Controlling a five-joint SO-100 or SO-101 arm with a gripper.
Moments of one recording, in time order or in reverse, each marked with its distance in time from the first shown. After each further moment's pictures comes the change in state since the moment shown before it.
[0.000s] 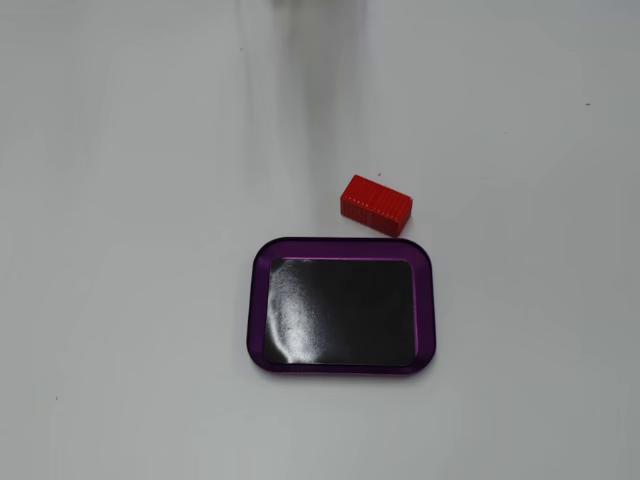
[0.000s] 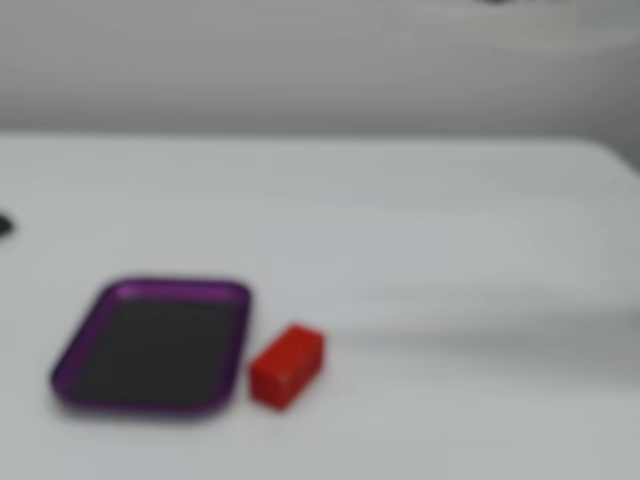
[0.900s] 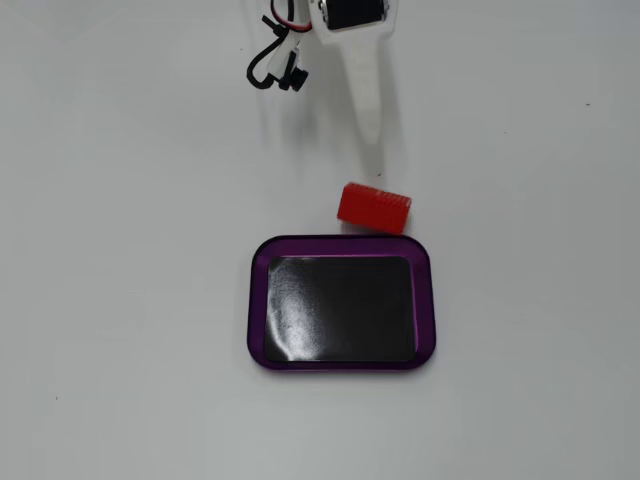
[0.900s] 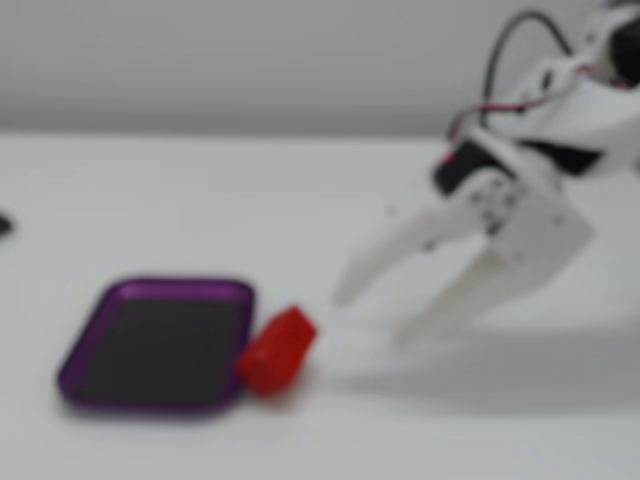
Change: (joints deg) arm -12.5 -51.7 4.7 -17.5 0.2
